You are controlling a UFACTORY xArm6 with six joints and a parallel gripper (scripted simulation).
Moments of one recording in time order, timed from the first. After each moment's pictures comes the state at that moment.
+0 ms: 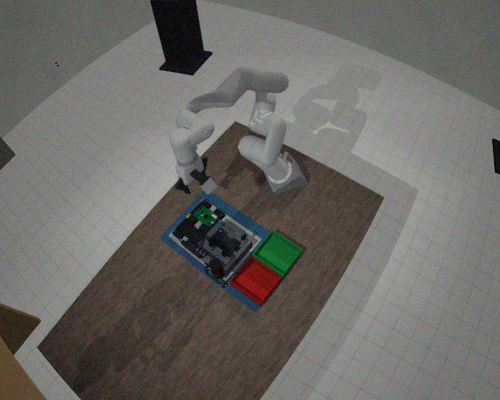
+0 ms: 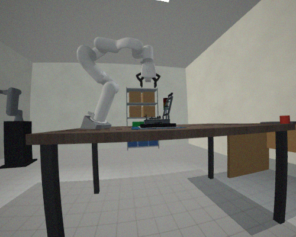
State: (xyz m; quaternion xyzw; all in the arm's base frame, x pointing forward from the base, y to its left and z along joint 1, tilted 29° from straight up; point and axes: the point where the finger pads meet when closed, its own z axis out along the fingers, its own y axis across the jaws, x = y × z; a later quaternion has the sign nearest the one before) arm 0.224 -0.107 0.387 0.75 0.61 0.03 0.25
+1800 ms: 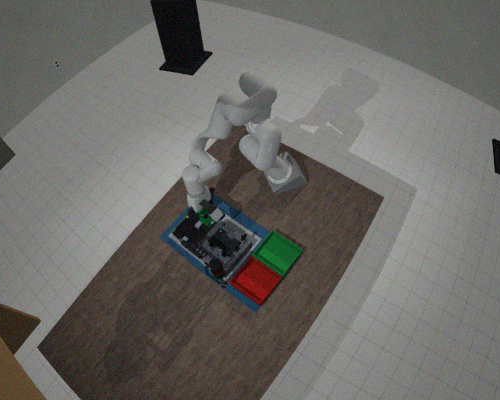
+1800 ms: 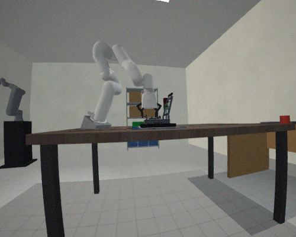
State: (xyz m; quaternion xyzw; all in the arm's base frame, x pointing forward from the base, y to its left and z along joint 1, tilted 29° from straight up) arm 0.298 -0.176 0.206 0.75 0.62 0.03 0.25
